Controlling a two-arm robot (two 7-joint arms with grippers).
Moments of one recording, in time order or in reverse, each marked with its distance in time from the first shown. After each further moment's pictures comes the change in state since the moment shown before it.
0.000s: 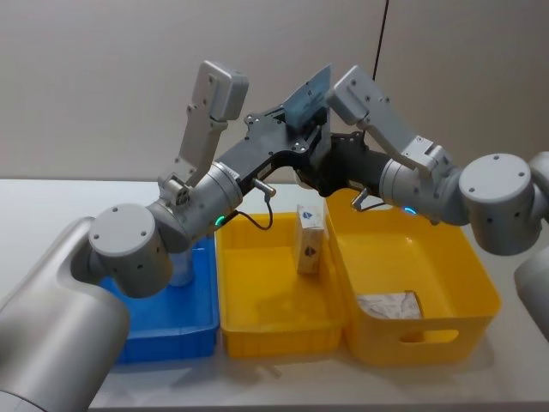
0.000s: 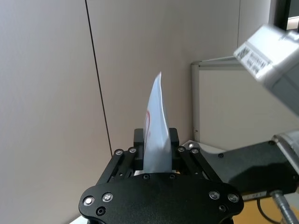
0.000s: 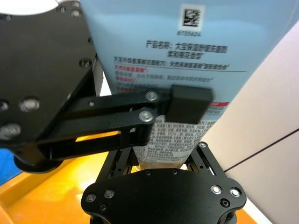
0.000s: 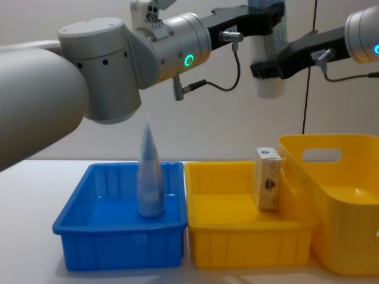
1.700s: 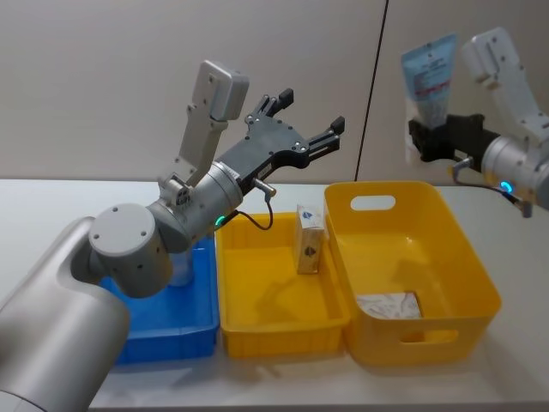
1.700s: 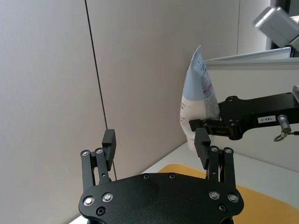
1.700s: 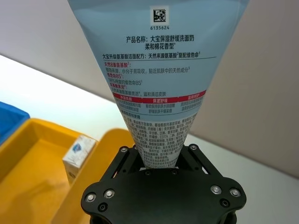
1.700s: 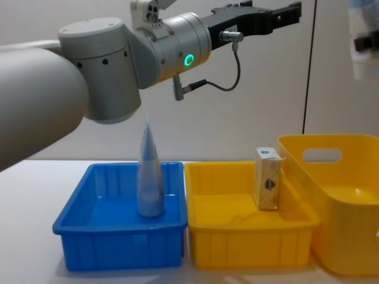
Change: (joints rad) left arm 0.000 0.000 0.000 0.000 0.000 0.000 0.000; right arm -0.073 0.047 0.260 -0.072 0.101 0.201 -0.158
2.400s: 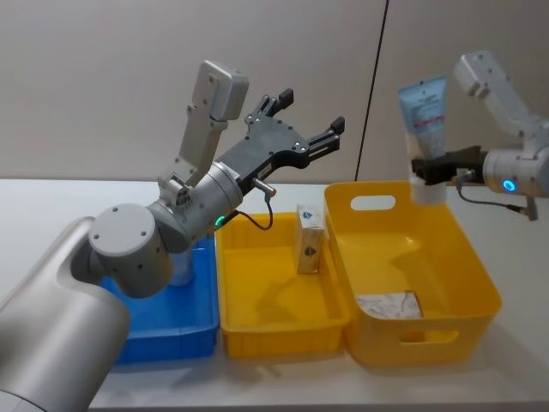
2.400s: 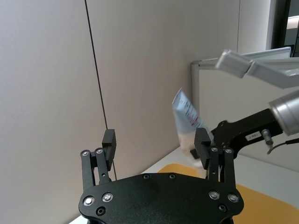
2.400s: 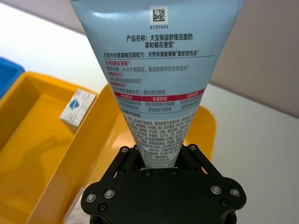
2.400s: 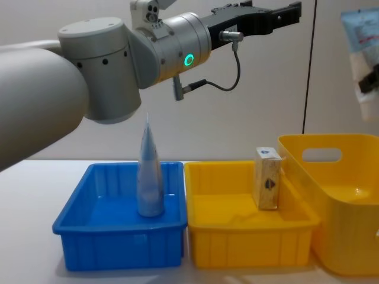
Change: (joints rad) left arm 0.000 0.000 0.000 0.000 0.000 0.000 0.000; right arm 0.155 0.012 -0.074 0.218 0.005 0.209 0.122
